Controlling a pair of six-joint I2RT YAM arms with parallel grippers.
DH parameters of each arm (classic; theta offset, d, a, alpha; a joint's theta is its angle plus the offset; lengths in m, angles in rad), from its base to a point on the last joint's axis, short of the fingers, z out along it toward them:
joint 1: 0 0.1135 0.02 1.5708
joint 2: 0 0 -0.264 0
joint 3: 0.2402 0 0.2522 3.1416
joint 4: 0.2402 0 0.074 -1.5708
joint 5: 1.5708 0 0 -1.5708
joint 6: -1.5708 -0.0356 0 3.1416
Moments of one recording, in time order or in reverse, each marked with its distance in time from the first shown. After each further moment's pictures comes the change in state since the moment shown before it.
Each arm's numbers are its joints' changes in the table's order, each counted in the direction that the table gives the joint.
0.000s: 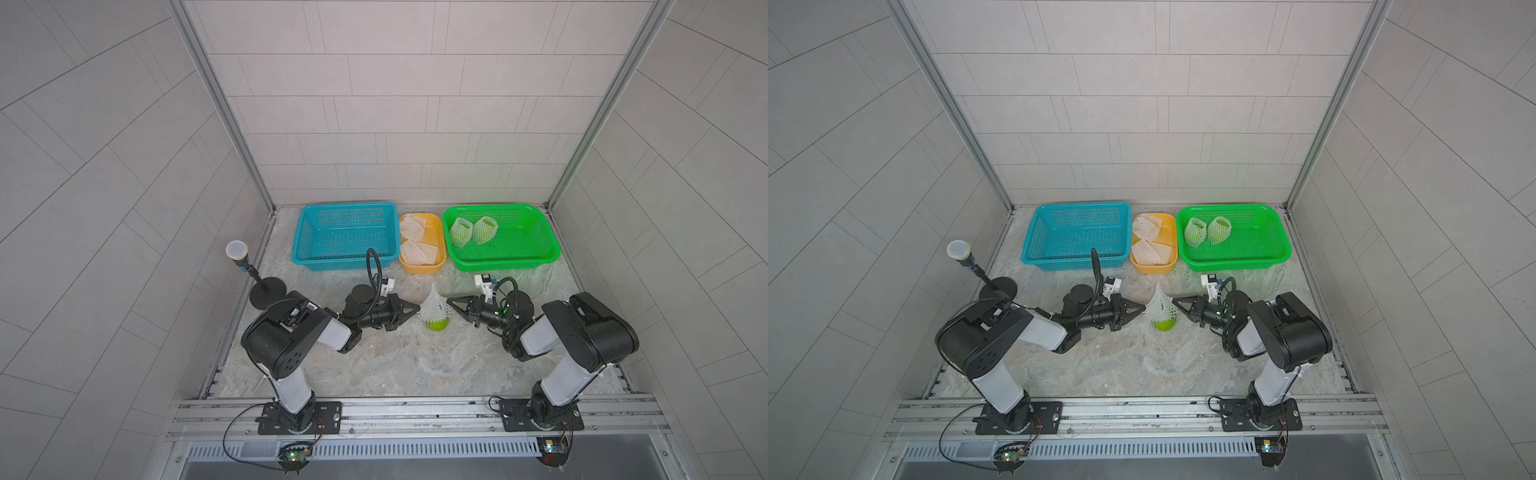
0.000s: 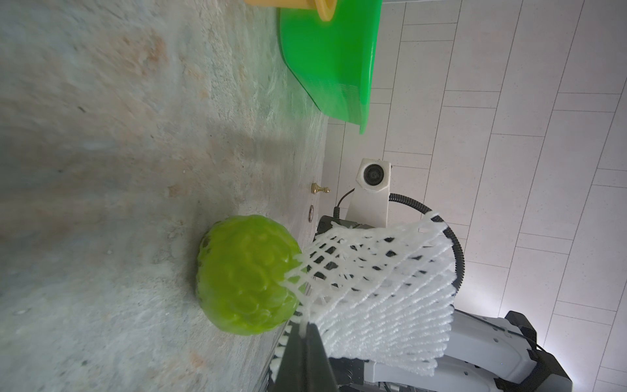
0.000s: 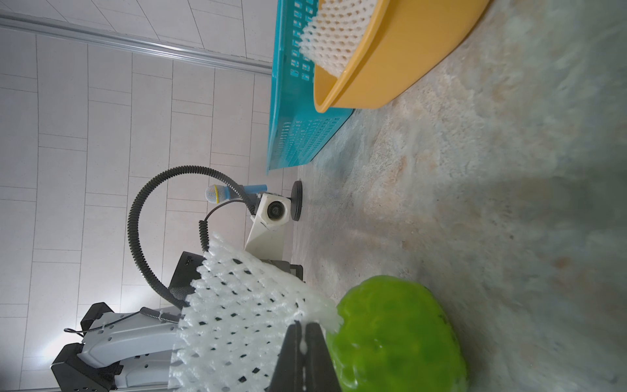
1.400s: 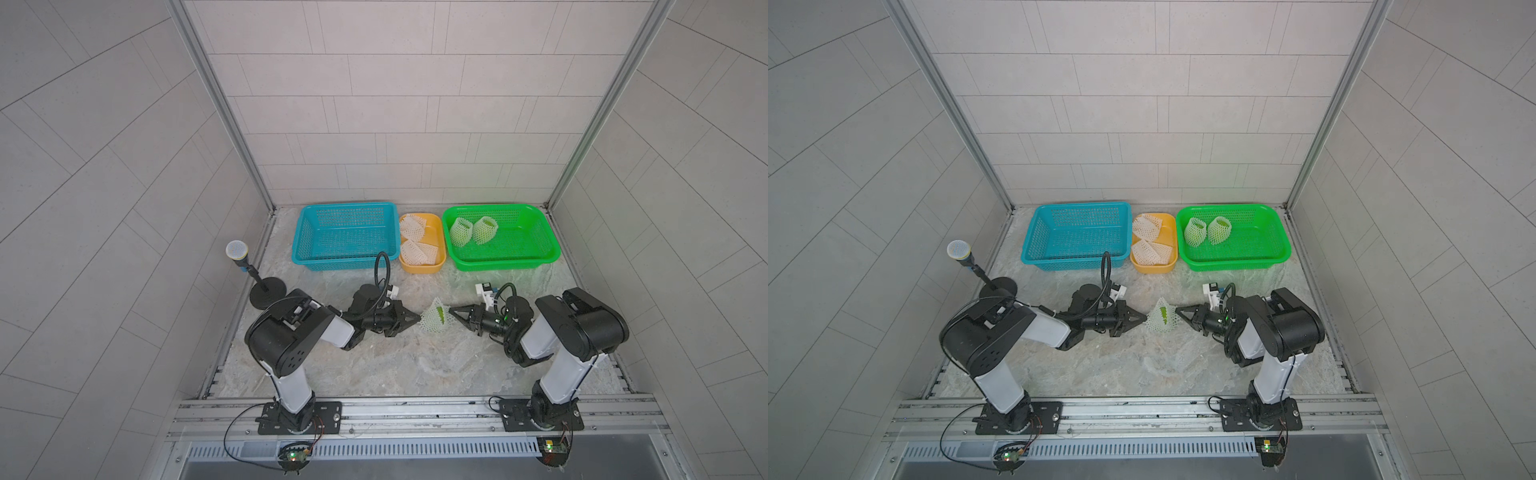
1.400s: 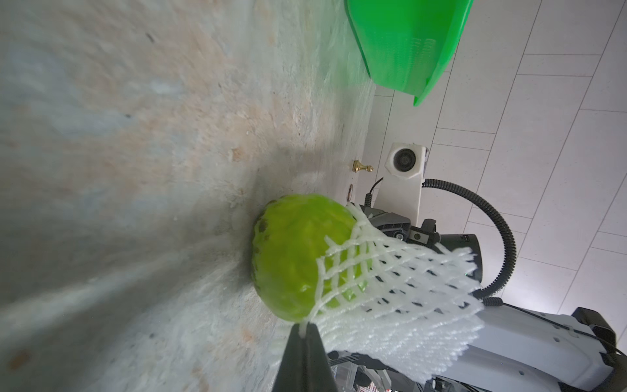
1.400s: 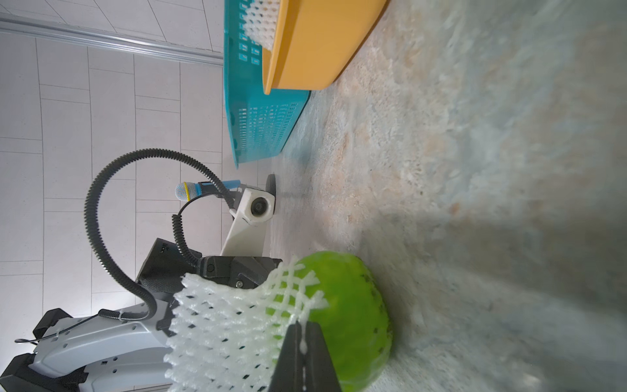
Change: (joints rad) left arm -0.017 0.014 0.054 0.272 0.036 -0.143; right arm -0.011 -0.077 -0.049 -0.004 0.003 0.074
